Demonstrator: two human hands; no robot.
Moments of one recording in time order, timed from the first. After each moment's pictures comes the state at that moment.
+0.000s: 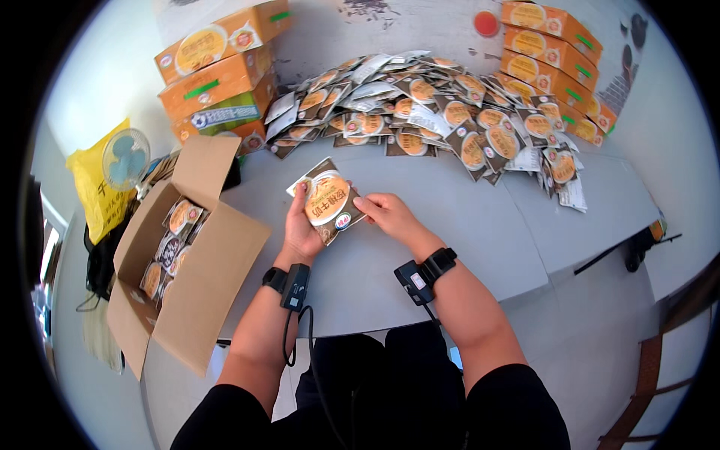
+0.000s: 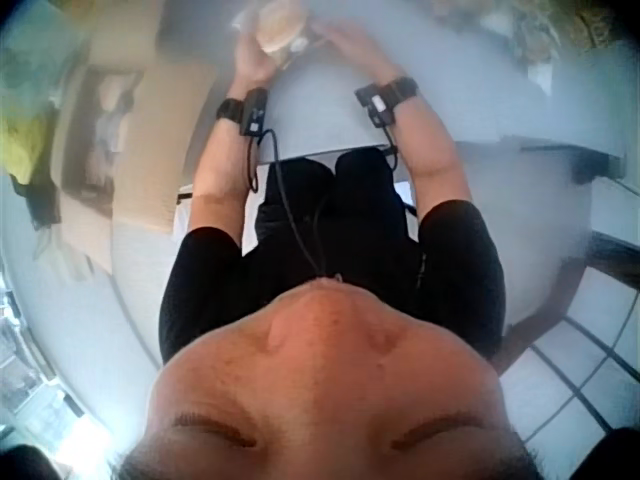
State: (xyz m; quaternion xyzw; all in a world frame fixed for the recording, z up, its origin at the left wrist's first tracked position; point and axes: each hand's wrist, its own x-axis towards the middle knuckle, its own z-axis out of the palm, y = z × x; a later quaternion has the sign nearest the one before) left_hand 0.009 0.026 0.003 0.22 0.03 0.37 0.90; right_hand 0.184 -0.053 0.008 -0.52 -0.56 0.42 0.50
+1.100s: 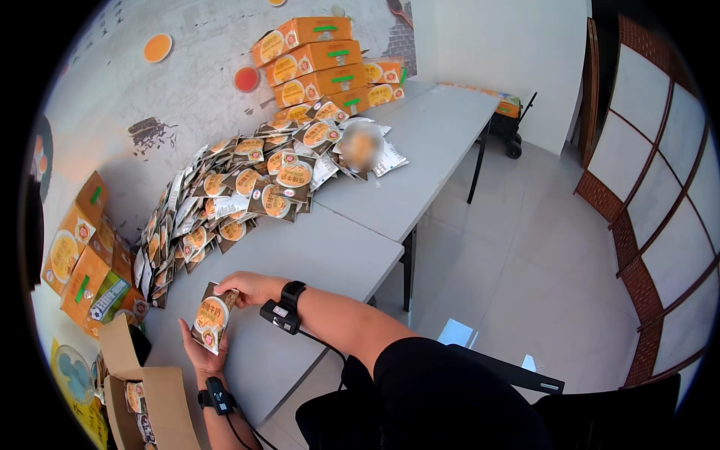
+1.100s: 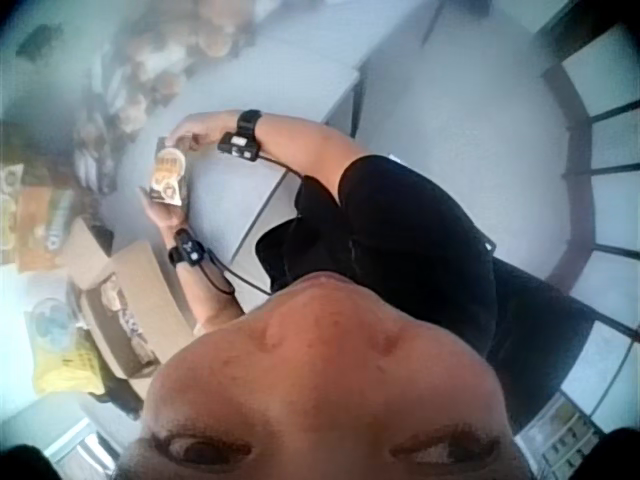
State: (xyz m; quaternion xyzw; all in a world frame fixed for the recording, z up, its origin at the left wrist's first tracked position) left_hand -0.001 0.011 0.013 0.36 0.13 0.24 0.89; right_hand 0.210 -0.051 0.009 -0.35 -0.37 0.65 0.57
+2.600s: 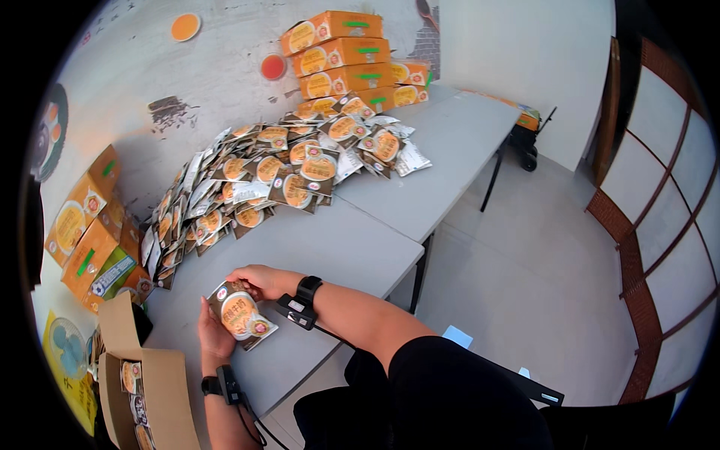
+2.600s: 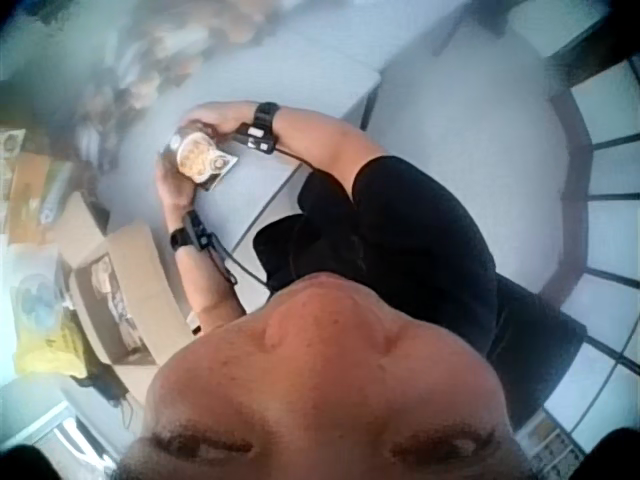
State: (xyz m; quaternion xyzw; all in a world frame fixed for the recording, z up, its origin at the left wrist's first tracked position) left_hand 0.013 0.002 0.009 0.39 0.15 0.27 0.87; right_hand 0.197 -0.043 0.001 -0.36 -0.31 0.68 0.56
